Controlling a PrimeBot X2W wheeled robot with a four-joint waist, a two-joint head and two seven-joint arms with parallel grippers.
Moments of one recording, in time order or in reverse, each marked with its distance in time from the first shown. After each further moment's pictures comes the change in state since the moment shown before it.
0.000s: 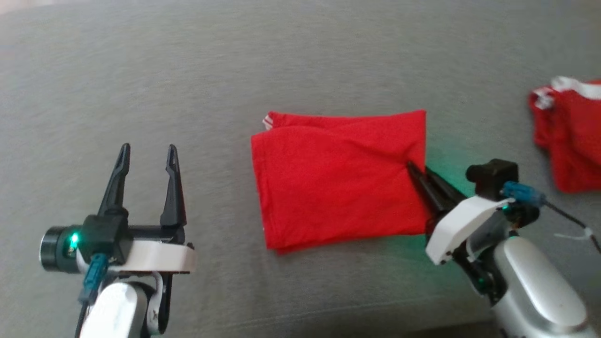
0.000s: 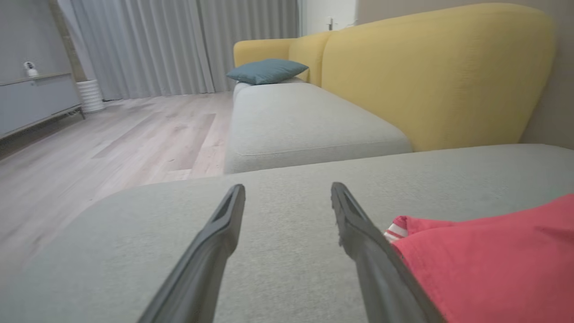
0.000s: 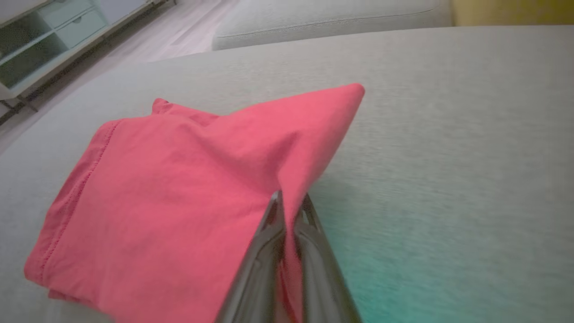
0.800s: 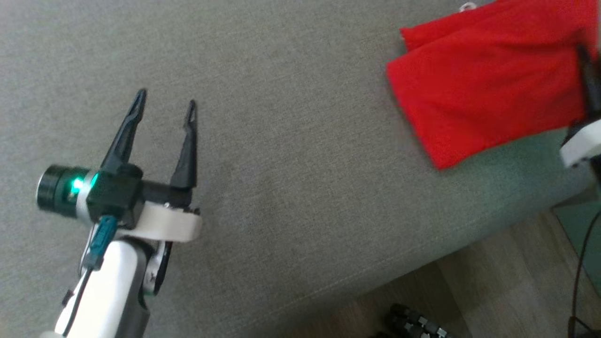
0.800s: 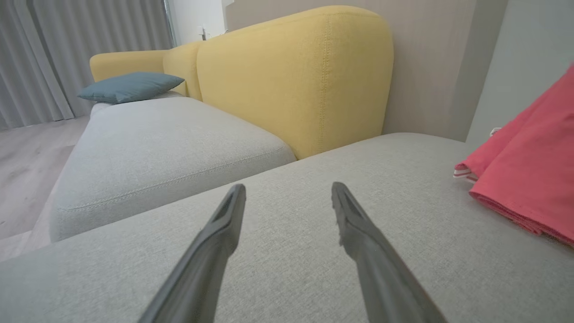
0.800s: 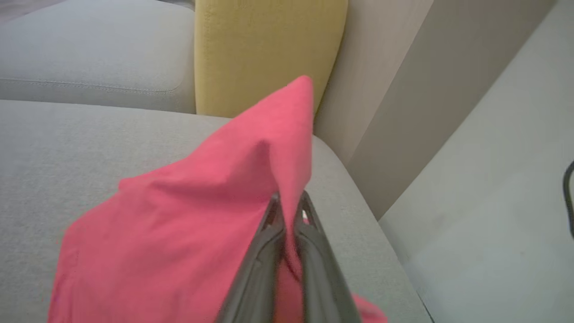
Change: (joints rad) left arm -0.155 0.059 -0.056 -0.006 0.061 -0.079 0.021; right arm -0.201 -0.235 -0.254 0.052 -0.098 0.000 -0.125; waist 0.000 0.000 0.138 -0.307
